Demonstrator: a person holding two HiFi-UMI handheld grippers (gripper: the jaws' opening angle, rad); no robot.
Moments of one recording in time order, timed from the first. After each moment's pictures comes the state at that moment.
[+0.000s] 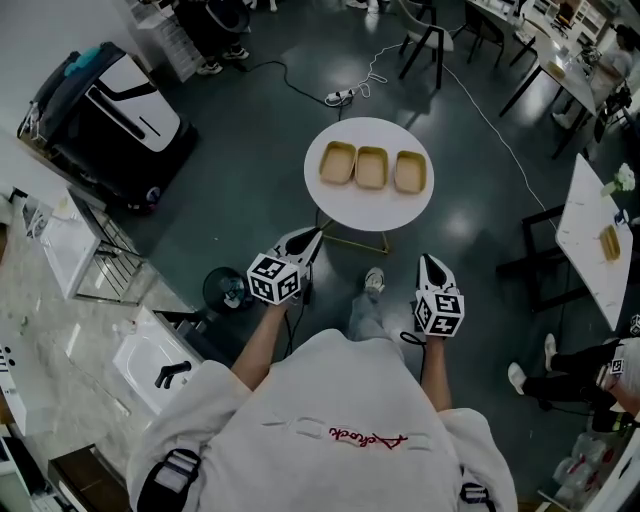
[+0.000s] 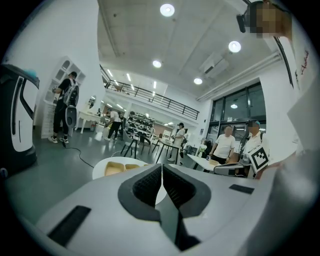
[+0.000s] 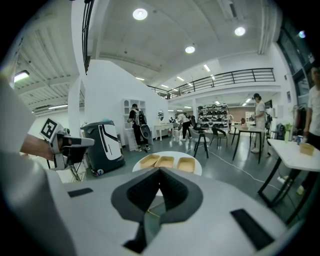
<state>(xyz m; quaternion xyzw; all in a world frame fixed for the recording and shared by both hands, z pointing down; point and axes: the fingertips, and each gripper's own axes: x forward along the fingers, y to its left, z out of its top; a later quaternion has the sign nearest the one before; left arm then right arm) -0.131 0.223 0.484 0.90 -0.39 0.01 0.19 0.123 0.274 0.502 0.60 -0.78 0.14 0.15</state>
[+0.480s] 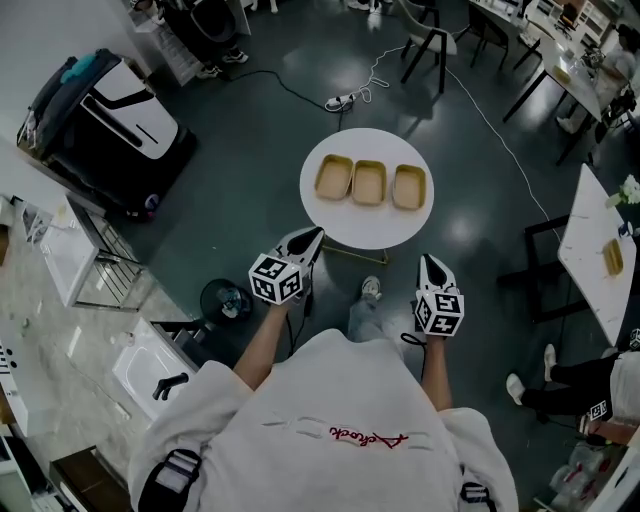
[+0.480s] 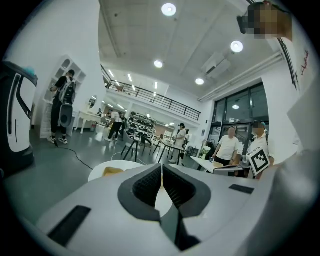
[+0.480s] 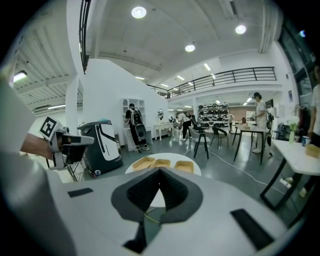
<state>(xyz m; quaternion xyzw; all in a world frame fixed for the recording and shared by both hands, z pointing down) -0.108 0.156 0.486 0.90 -0.40 0.01 0.19 0.144 0.204 0.509 0.59 -0.78 0.15 0.15</state>
